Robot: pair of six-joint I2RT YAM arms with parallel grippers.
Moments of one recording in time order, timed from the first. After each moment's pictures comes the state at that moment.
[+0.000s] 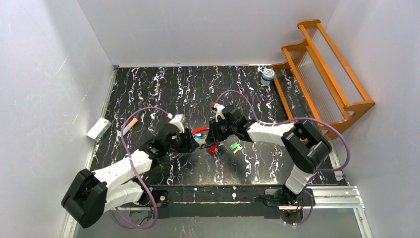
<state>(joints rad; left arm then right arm) -0.64 1.06 0.44 -0.02 0.07 -0.61 0.79 1.69 0.89 0.11 -0.38 0.44</state>
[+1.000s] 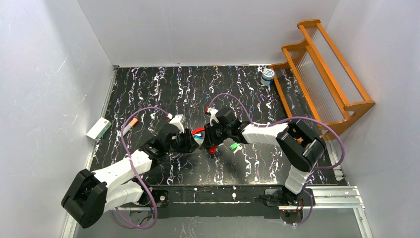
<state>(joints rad) -0.64 1.06 0.43 -0.02 0.08 -0.61 0.85 1.75 0.92 0.08 -0.39 0.43</state>
